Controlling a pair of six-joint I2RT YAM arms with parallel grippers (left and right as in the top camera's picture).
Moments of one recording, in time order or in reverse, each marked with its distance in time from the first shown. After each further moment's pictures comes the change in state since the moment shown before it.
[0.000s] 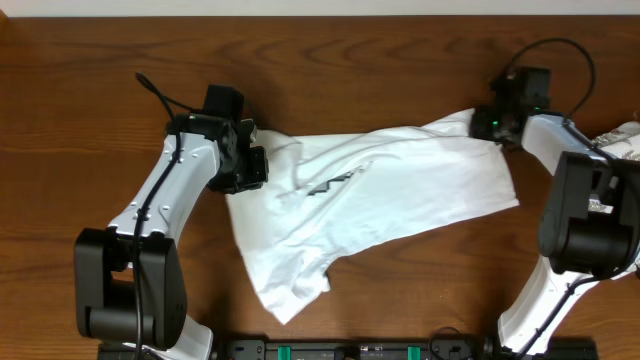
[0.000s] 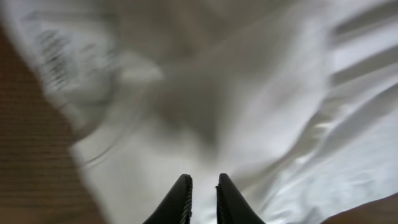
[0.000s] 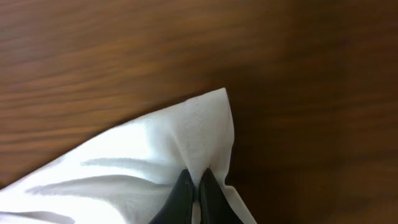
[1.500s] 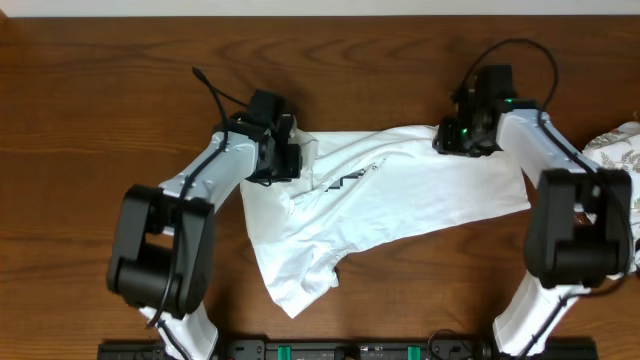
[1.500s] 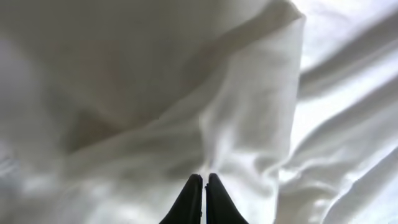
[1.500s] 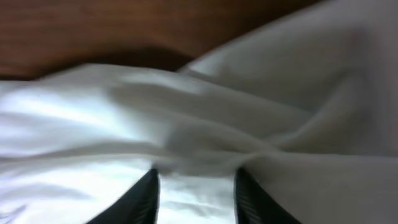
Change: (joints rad) left arm -0.135 0.160 -0.015 0.300 0.009 0.019; right arm 0.176 -0.065 0.022 -0.326 -0.065 0.057
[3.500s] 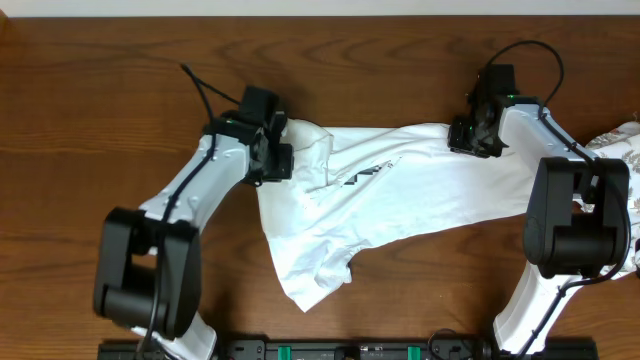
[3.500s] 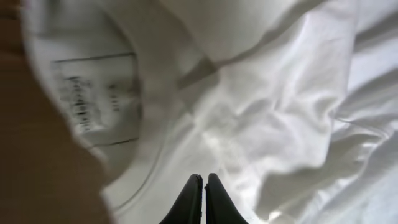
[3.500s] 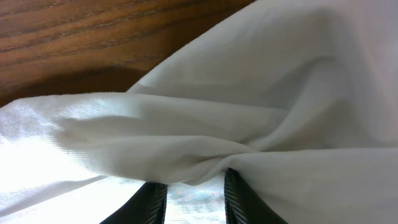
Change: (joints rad) left arm 0.009 -0.104 0.002 -0.081 -0.077 0.033; right arm -0.031 0.051 0.046 -0.027 0.171 0.106
